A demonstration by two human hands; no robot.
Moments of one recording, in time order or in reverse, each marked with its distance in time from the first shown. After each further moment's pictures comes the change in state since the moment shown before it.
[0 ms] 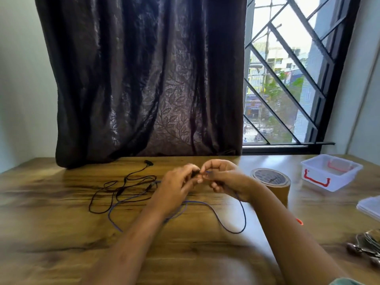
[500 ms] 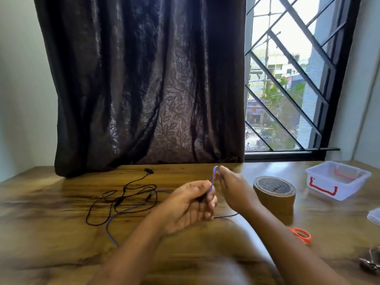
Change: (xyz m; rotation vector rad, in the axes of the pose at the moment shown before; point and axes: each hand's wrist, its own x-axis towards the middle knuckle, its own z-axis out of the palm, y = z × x) left_hand 0.002 0.050 -0.005 -1.342 -0.403 -0.520; right_hand 0.006 0.032 -0.013 -1.100 0.574 -0.170
